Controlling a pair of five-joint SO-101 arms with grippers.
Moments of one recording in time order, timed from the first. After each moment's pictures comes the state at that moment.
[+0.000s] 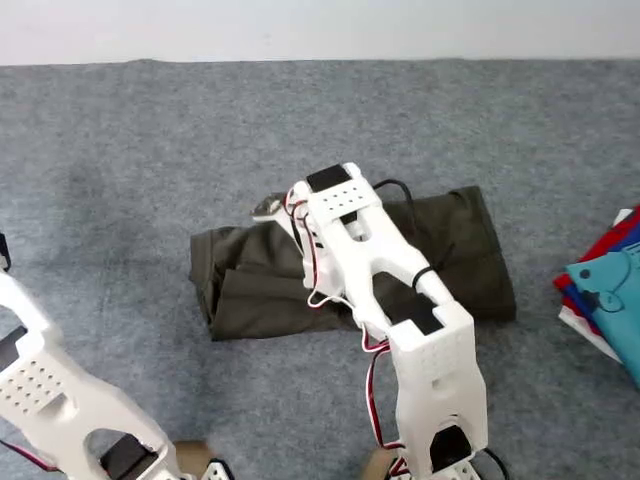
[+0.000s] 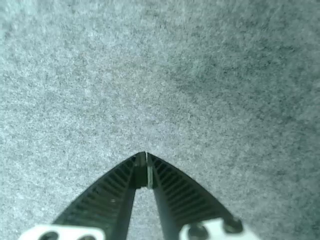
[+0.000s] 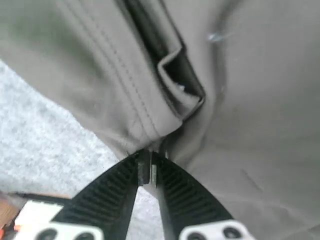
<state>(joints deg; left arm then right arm) -47.9 31.9 -35.7 98.9 -13.8 -28.1 33.5 -15.5 97.9 31.8</state>
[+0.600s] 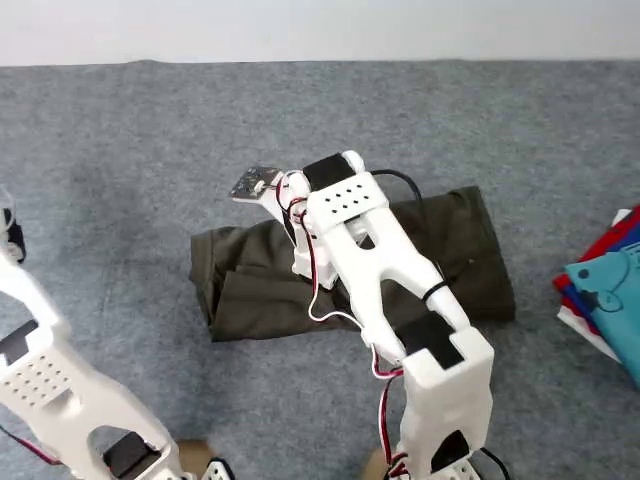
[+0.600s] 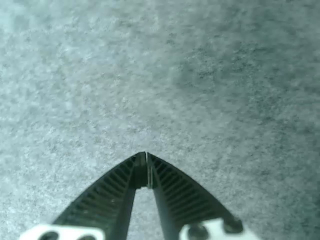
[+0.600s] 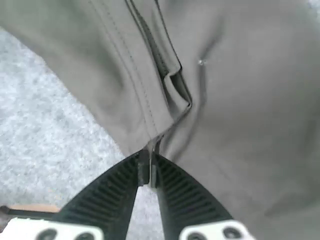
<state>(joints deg) -43.6 31.5 -35.7 98.9 -13.8 -30.5 23.7 -13.5 93.8 32.7</state>
